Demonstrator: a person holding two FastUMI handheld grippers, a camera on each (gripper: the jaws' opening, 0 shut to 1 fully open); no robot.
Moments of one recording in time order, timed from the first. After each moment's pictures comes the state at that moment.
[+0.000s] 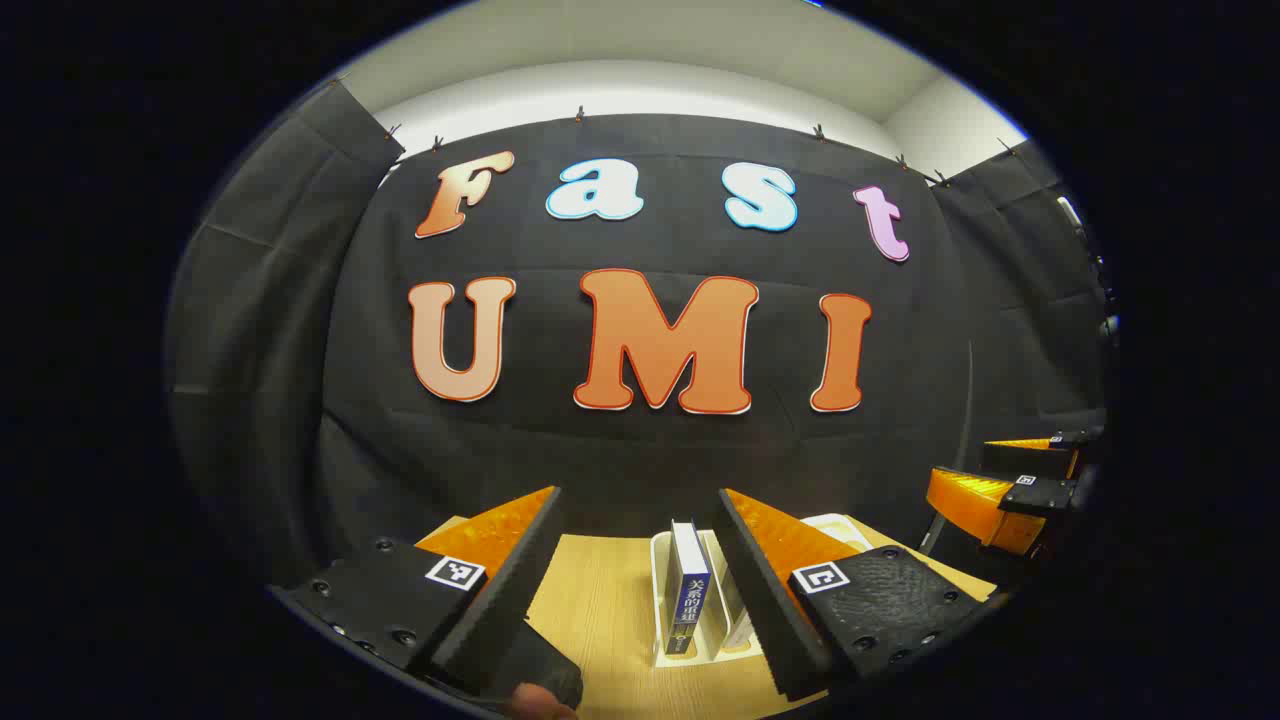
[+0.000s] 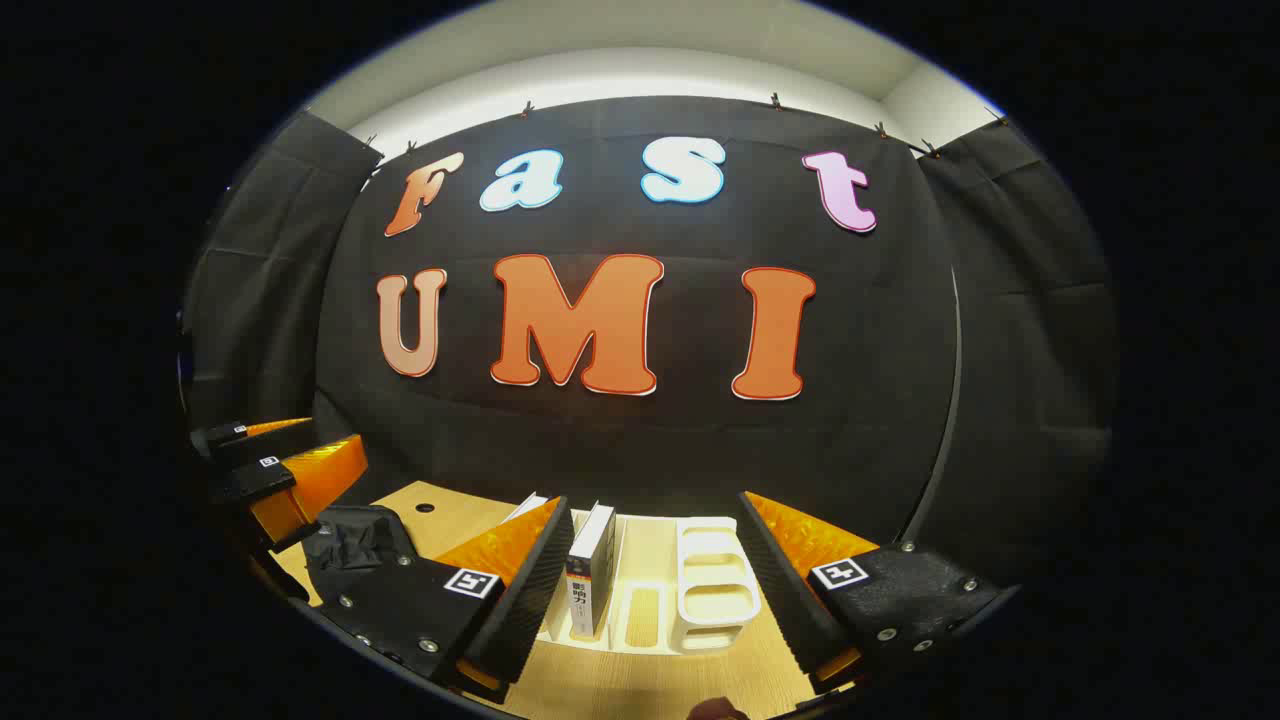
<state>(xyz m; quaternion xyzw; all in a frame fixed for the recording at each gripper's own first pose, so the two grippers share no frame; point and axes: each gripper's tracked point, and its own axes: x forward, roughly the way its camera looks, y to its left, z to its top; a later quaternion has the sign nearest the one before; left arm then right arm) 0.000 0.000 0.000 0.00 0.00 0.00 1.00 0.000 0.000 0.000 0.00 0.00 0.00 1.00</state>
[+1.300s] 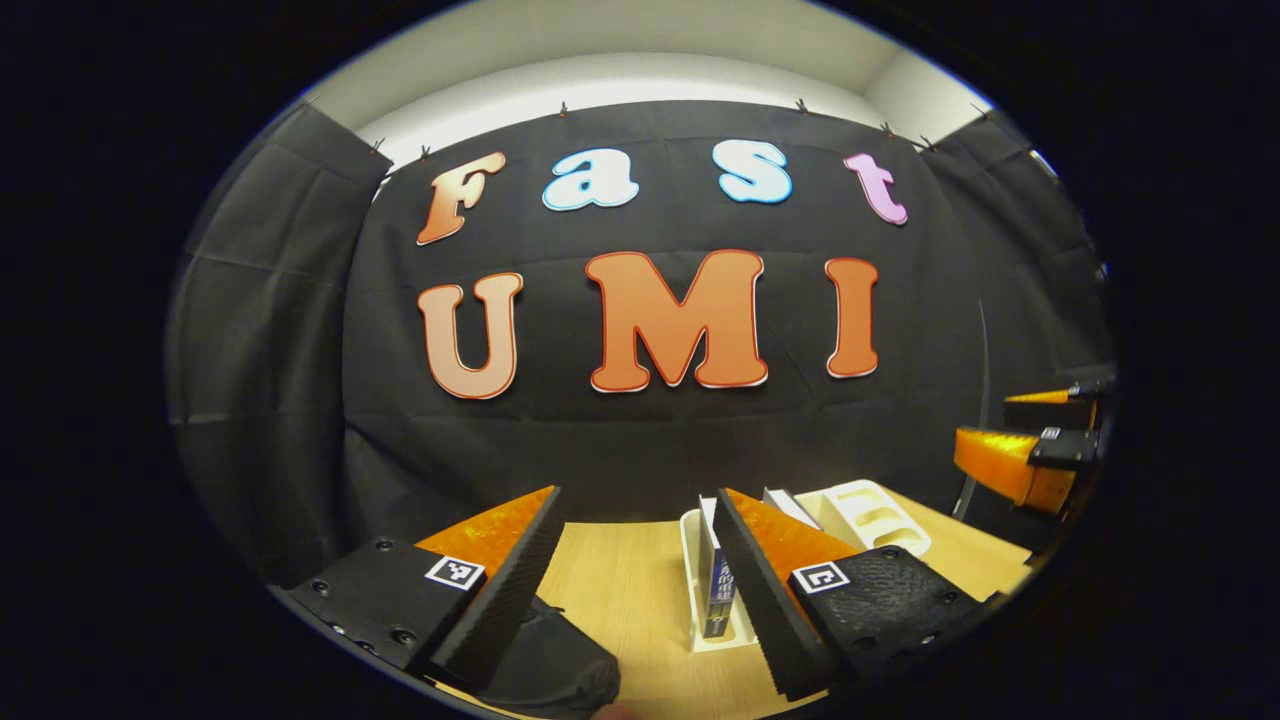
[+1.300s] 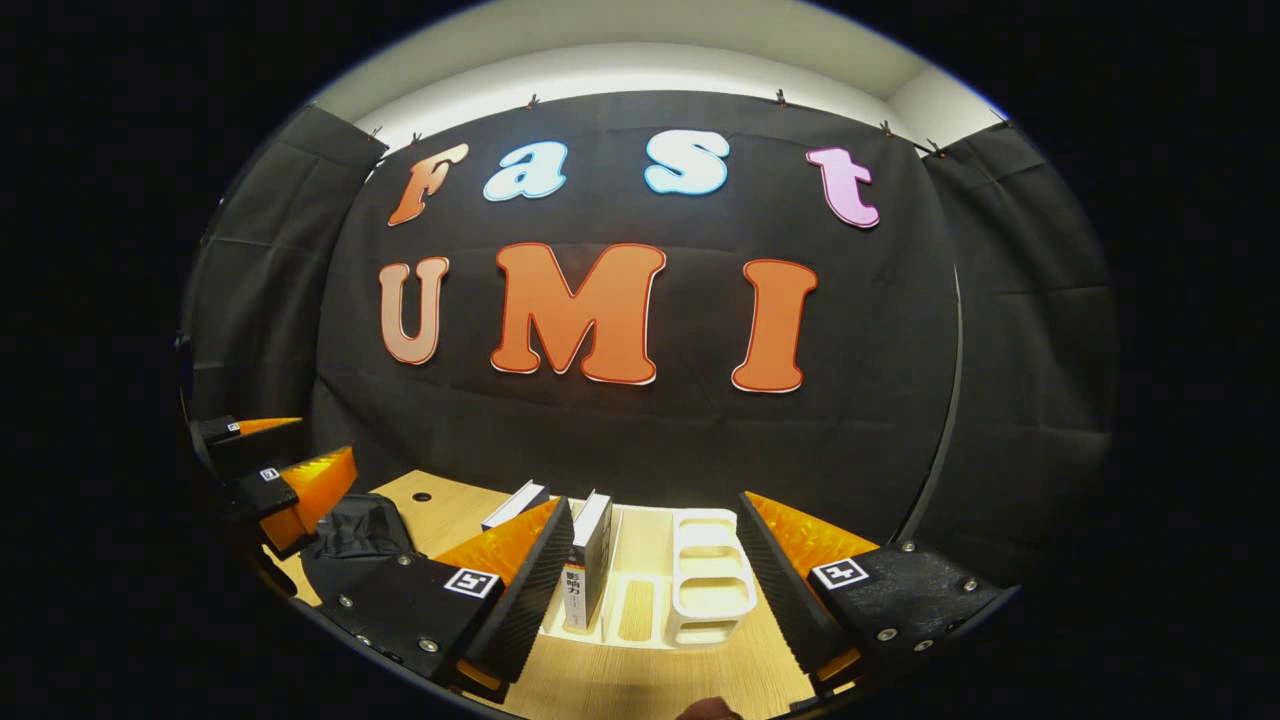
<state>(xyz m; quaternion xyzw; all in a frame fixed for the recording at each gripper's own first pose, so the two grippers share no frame) -0.007 0.013 -0.036 0.07 0.03 0.03 1.00 -0.003 -0.006 -0.012 -0.01 0.01 0.00 1.00</state>
